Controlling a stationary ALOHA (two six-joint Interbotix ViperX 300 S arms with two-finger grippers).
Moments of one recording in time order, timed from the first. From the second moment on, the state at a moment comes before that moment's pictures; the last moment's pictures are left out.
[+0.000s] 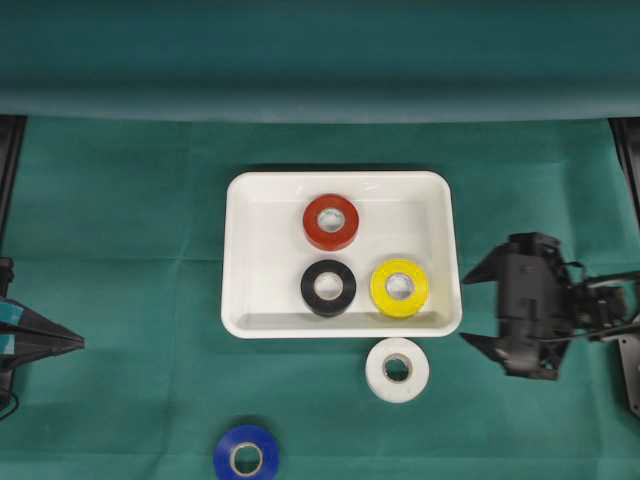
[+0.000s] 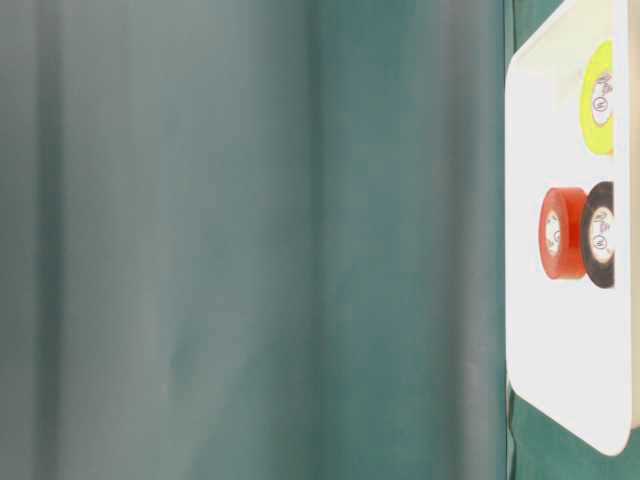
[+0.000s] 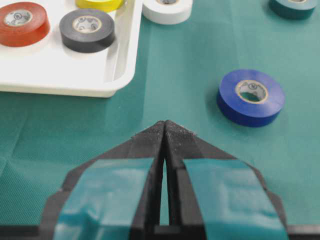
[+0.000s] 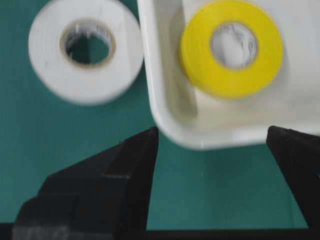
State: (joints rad) left arm 0.03 -1.37 1.47 -0.02 0.15 -0.03; right arm -0.15 -0.43 1.10 -0.58 0.17 0.61
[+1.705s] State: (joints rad) left arm 0.04 -1.37 1.47 -0.02 0.15 -0.03; right arm 0.32 -0.72 1.37 -0.58 0.03 0.63
